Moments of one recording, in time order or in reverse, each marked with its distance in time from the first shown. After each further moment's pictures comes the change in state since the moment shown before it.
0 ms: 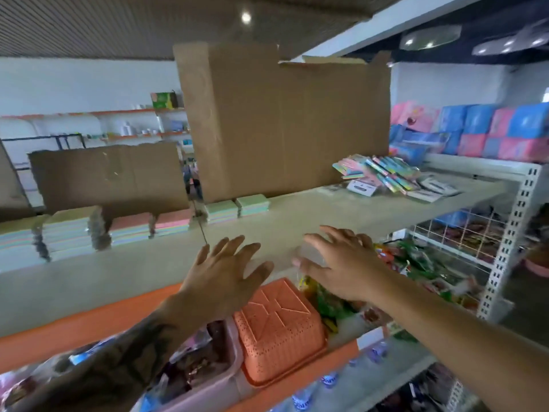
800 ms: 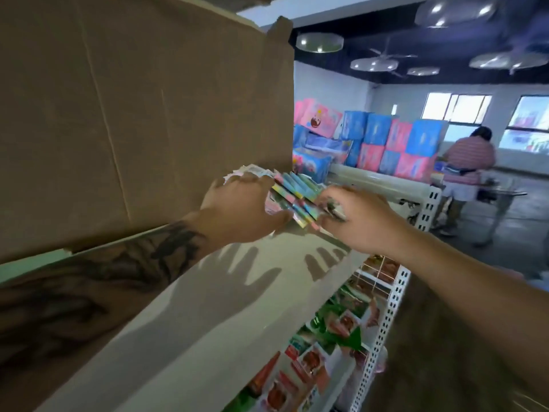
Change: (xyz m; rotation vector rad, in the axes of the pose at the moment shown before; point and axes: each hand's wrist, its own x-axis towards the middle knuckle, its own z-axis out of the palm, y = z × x) left_hand 0.378 0.196 0.027 -0.061 0.180 0.414; right_hand 0.140 0.282 -0.089 -0.127 0.225 0.313
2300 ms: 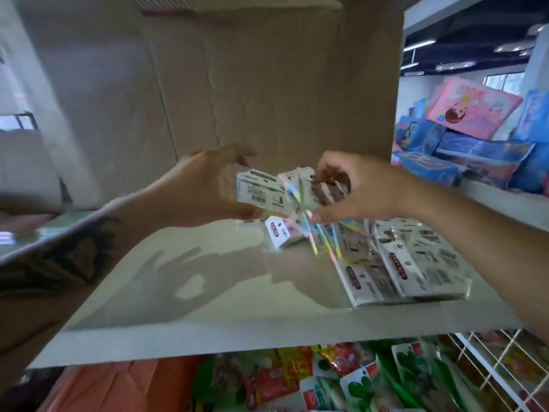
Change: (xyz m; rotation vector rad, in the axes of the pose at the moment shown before) left_hand 0.005 0.054 -0.035 0.043 0.148 -0.468; right_hand 0.169 0.082 0.018 0.529 -0.256 -0.798
